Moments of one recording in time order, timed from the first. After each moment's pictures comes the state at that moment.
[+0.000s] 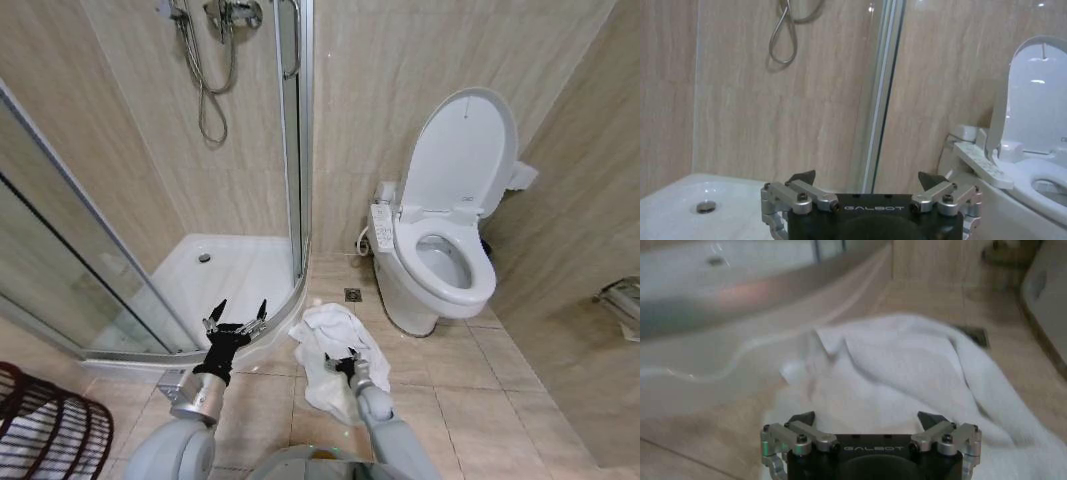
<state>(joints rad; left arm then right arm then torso) 1.78 -1.61 -0.61 -2.48 -0.15 0.25 0.12 -1.11 1.54 0.26 1.10 0.01 -0.08 -0.07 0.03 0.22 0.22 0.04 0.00</state>
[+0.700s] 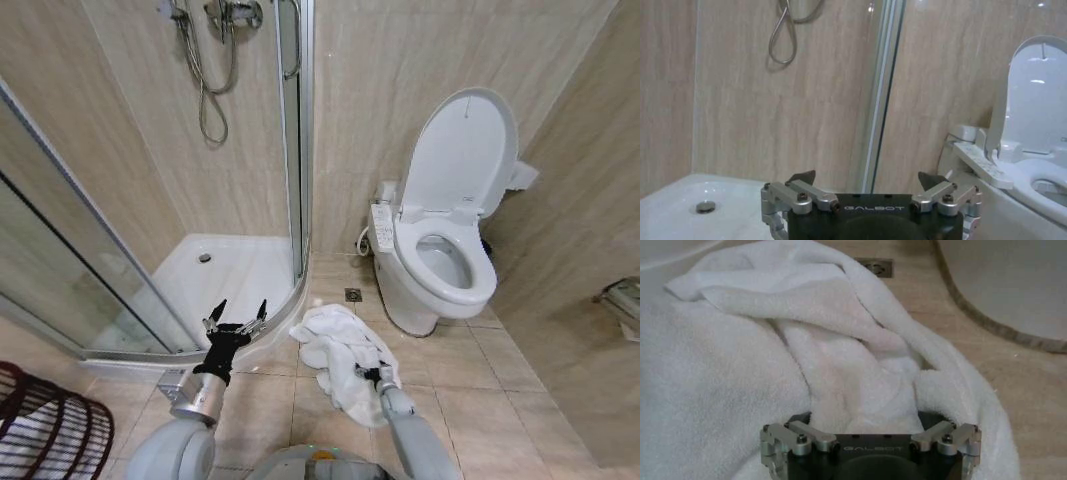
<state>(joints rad) 1.78 -1.61 -0.61 -2.48 -0.15 0.25 0.12 -1.04 1.48 0.46 0.90 0.03 -0.09 -0.11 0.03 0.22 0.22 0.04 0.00</state>
